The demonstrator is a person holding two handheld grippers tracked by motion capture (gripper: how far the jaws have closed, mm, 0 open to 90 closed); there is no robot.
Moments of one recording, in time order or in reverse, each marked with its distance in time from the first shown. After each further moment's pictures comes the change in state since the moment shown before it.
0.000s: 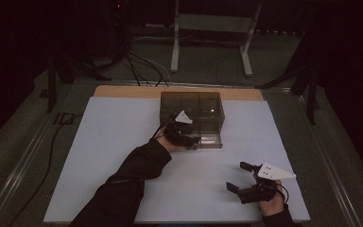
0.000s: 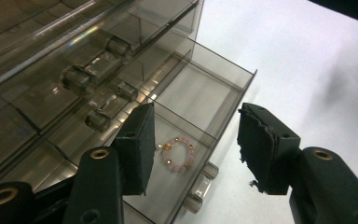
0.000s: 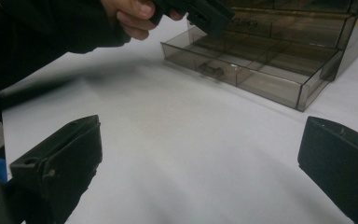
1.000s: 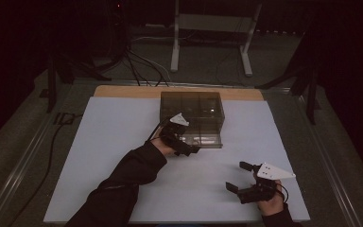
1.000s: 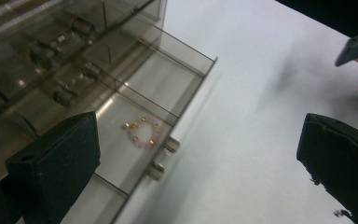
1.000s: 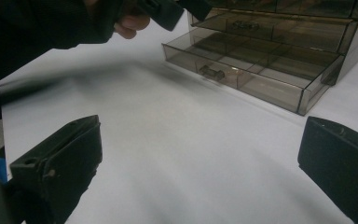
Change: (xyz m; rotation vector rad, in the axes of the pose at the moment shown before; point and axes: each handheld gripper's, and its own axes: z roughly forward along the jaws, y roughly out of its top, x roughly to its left) left arm -0.006 -0.003 -0.022 0.035 -0.123 -0.044; right arm 0.002 0.003 0.000 -0.002 -0.001 -0.011
